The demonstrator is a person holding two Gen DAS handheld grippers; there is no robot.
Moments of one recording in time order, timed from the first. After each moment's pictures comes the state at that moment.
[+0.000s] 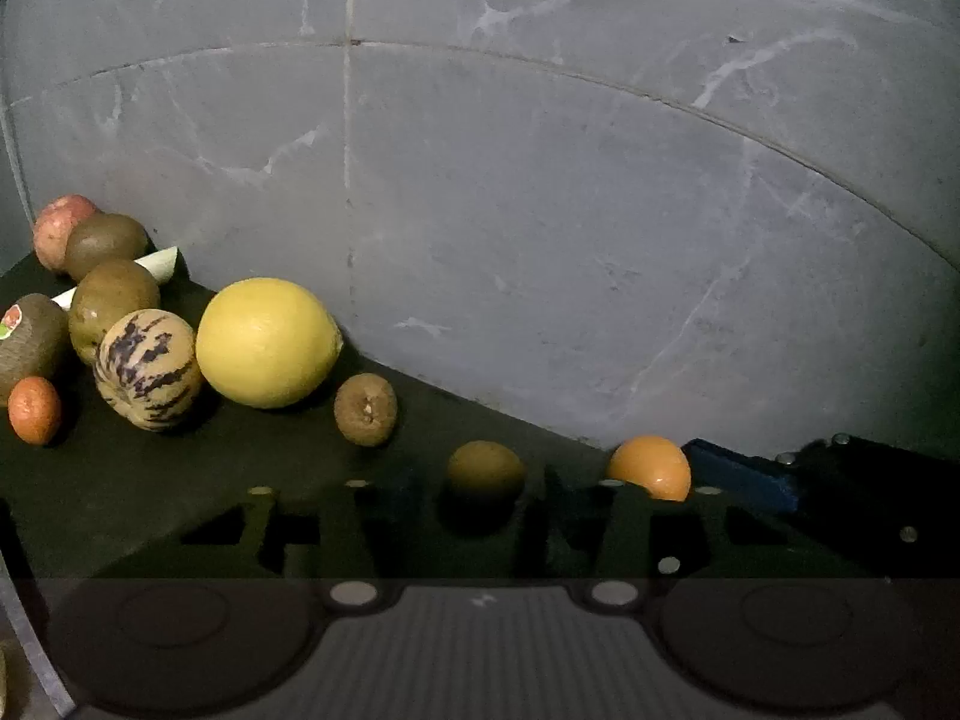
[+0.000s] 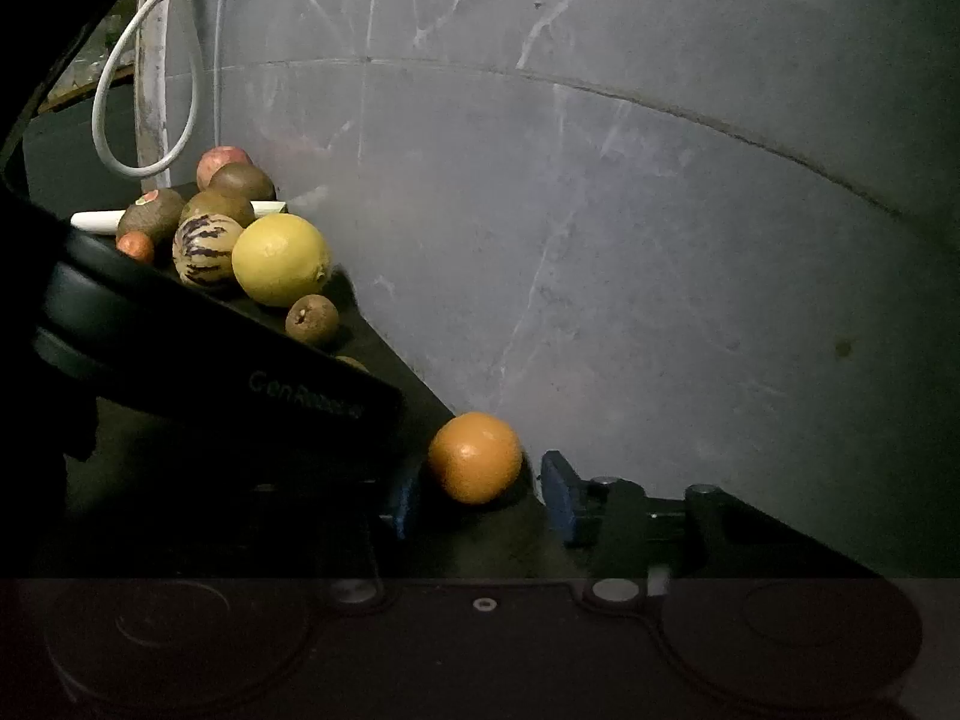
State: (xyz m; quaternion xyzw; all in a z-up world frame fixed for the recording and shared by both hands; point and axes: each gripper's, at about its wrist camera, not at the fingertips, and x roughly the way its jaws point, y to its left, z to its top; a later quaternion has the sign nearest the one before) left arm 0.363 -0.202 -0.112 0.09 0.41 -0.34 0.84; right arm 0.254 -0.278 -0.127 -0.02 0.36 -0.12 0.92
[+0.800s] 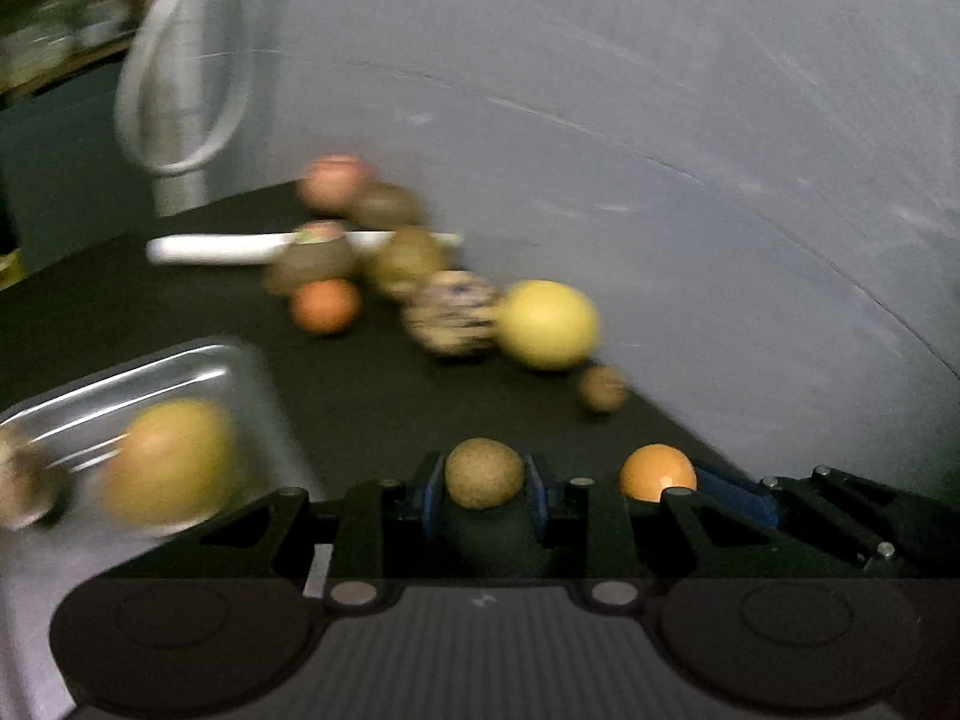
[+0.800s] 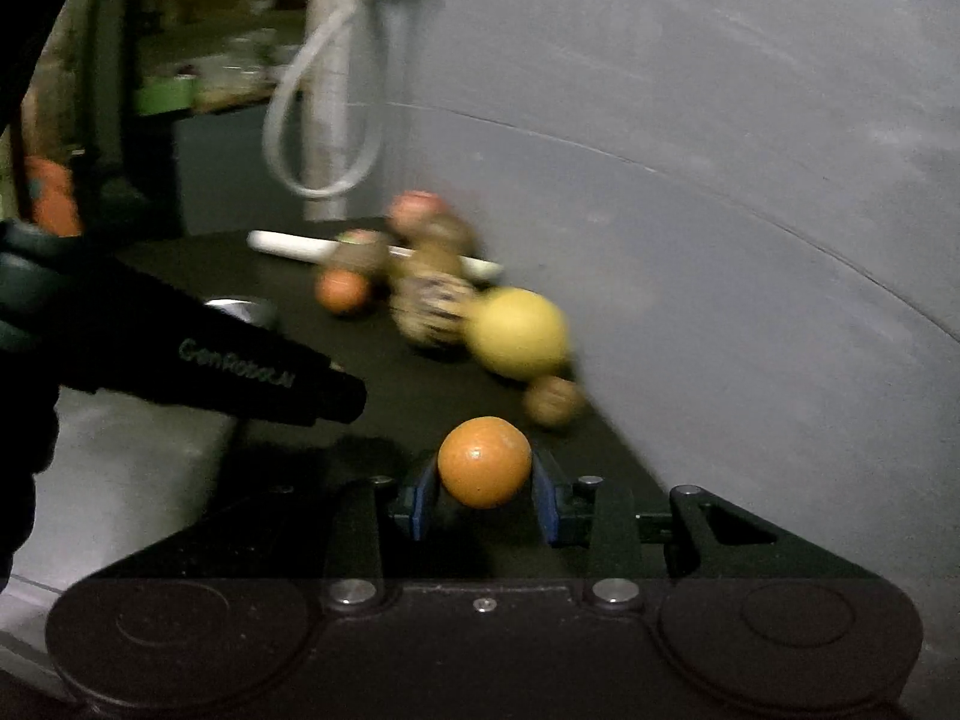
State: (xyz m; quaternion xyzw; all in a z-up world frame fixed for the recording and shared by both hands) left arm 0.326 -0.077 -0.071 -0.02 0.40 -0.17 0.90; right arm 0.241 -0.206 -0.093 -0.04 0.33 0.04 0.94
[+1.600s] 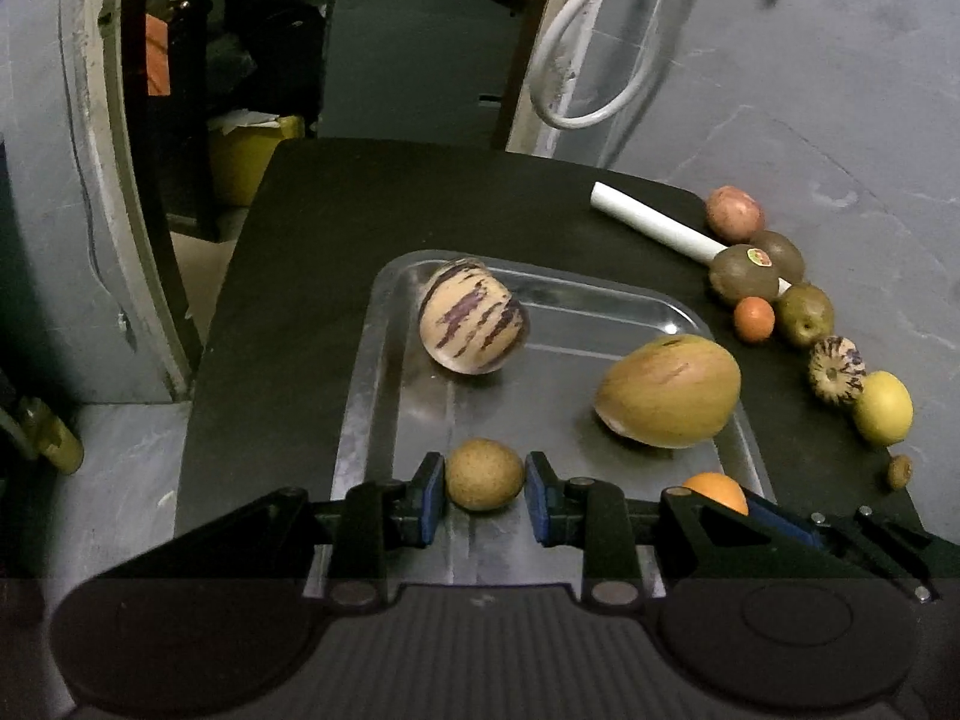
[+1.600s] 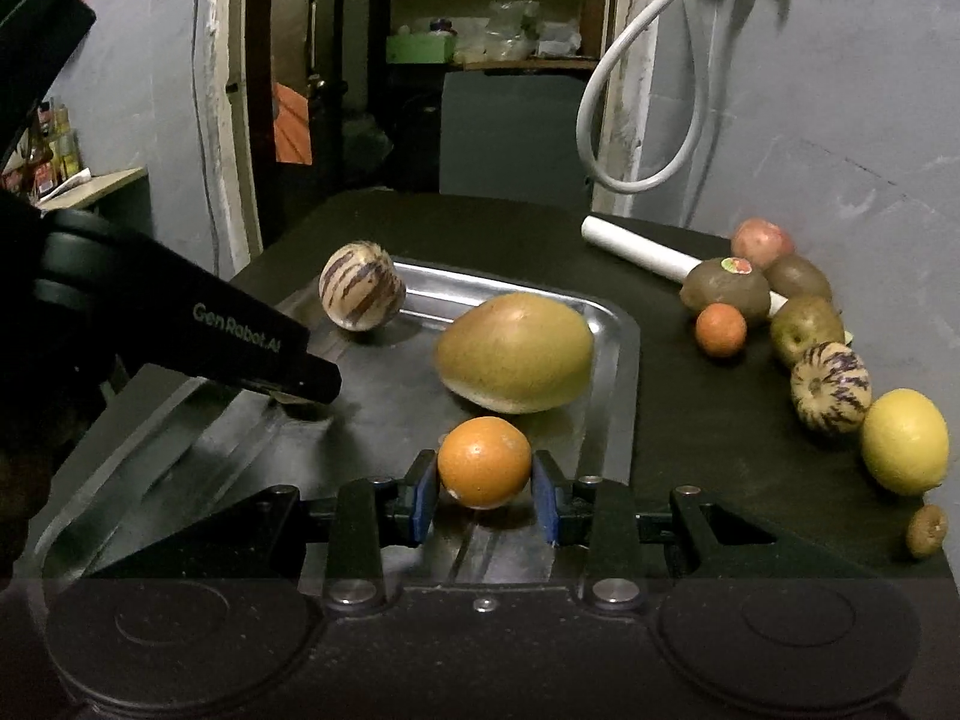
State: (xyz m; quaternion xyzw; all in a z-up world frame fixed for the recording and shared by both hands) left arm 0.291 0.082 -0.089 -0.14 0.41 0.08 0.90; right arm 0.263 -0.082 -0.107 -0.09 0.34 0.27 0.90
